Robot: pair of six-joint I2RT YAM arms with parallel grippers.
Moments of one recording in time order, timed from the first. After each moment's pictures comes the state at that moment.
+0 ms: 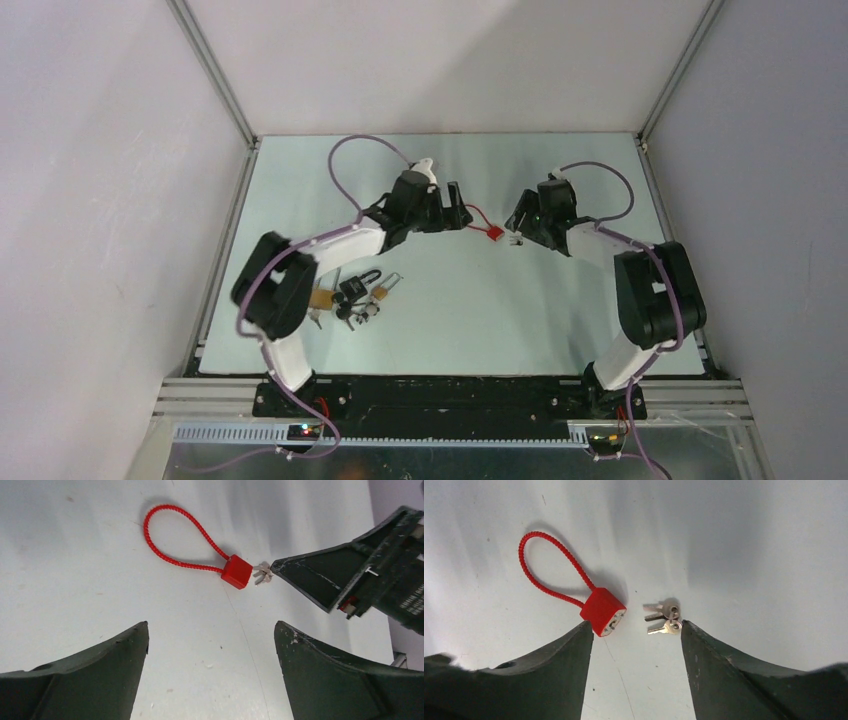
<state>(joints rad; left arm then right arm) -0.63 1.86 1.21 0.06 0.10 -0.63 0.26 1.68 0.93 0.00 -0.01 0.64</state>
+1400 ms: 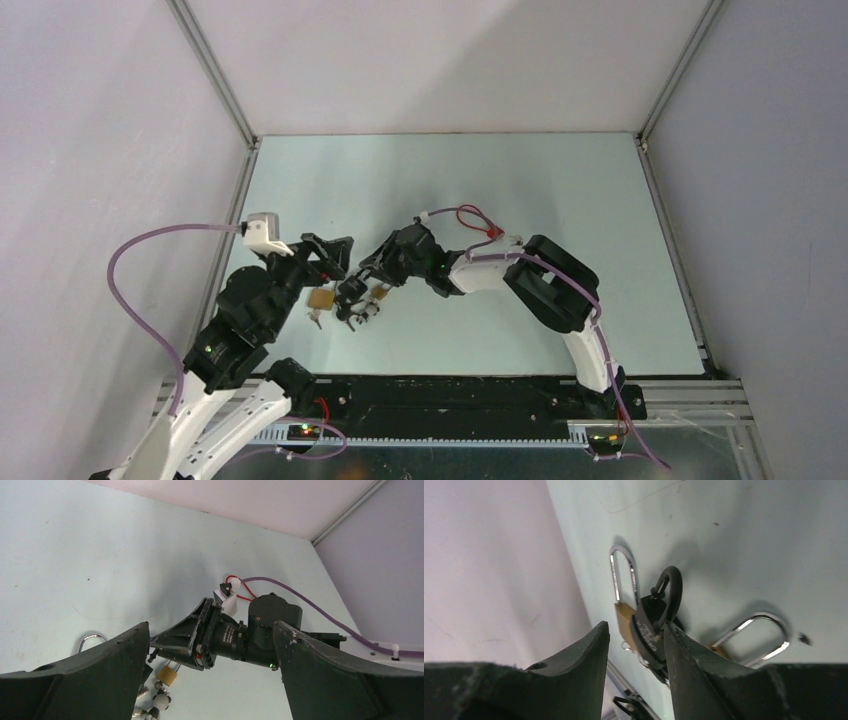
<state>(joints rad) -0.61 0.45 0.77 -0.42 -0.34 -0.49 0.95 2.08 1.23 0.33 -0.05 1.39</state>
